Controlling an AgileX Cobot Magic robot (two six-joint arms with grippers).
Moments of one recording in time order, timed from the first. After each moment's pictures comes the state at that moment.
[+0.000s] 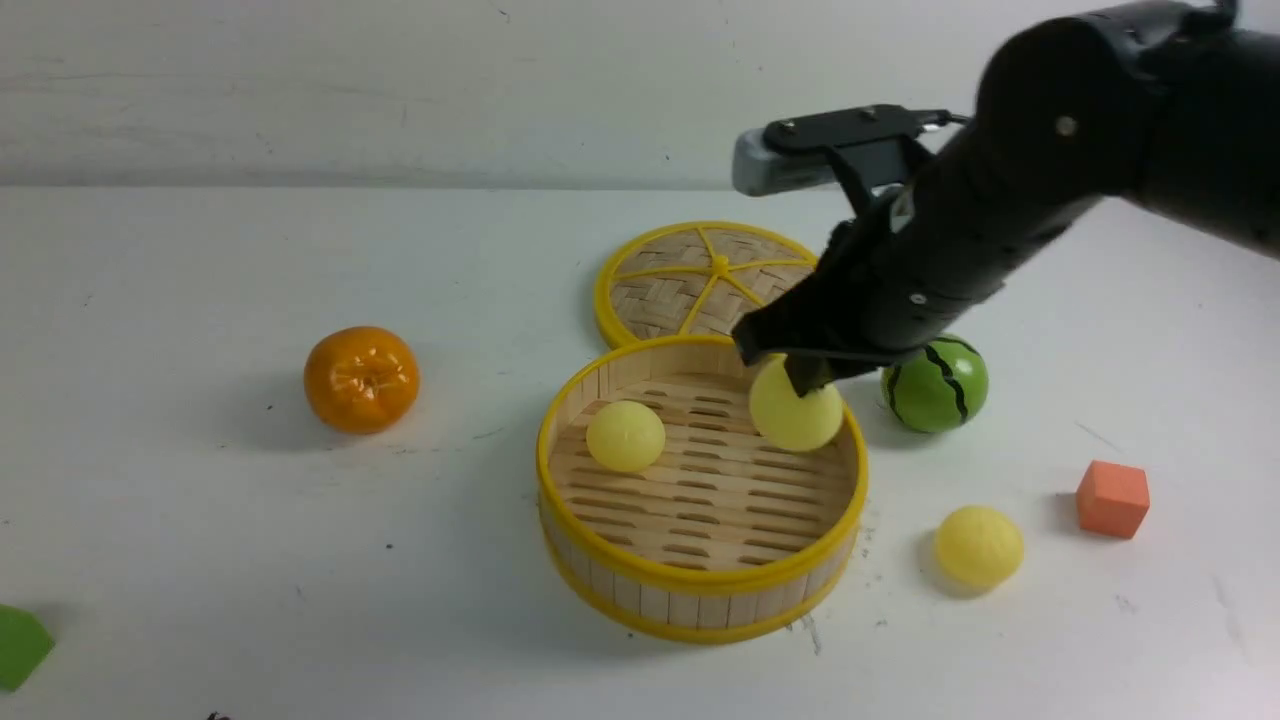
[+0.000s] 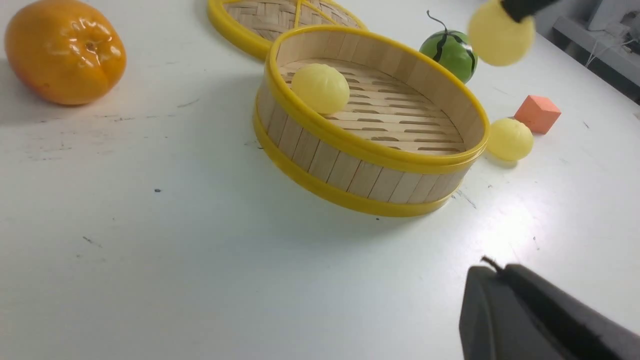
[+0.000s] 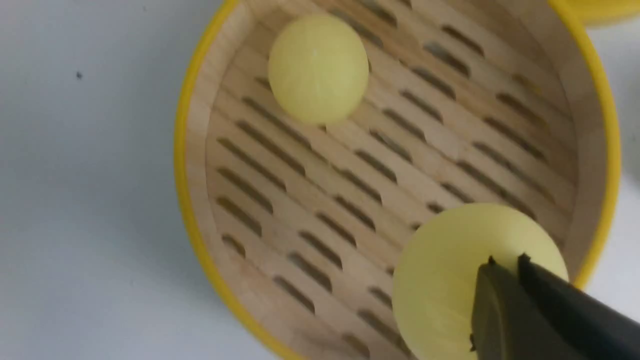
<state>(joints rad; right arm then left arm) 0.51 1.81 -1.59 0.11 0.90 0.04 -0.54 0.27 -0.15 -0.26 0.21 -0.05</state>
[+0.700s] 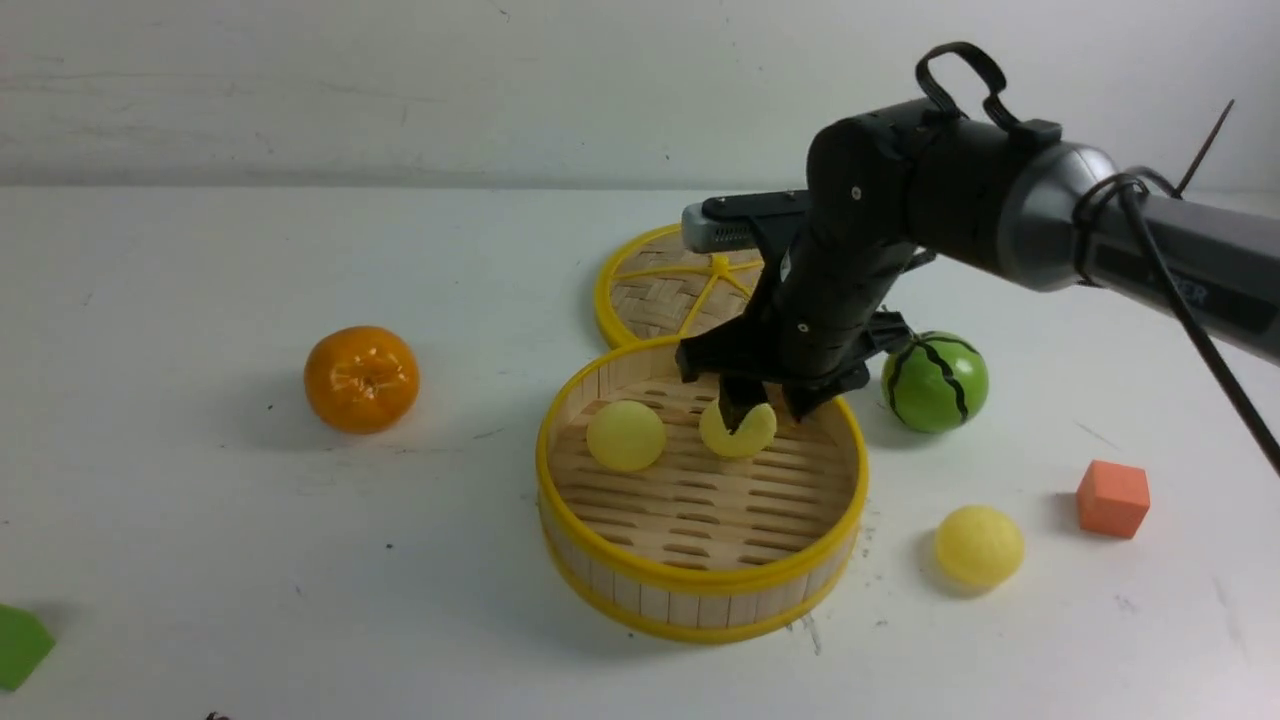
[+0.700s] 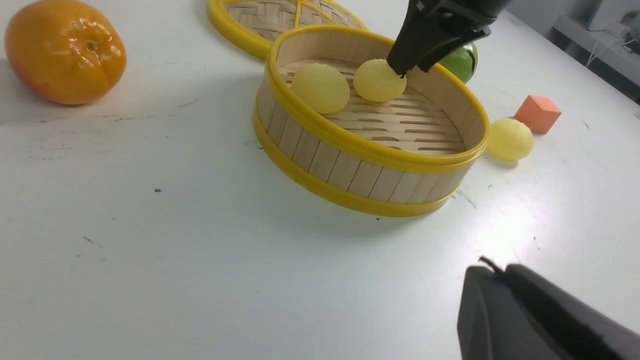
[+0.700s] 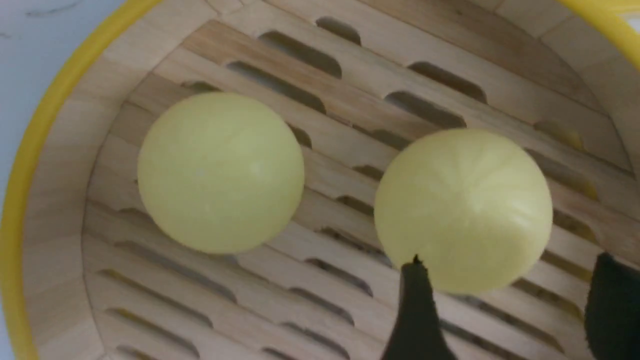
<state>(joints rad) 0.48 2.06 -1.81 0.07 1.01 0.18 -0.54 0.27 -0.15 -0.26 0.21 -0.05</state>
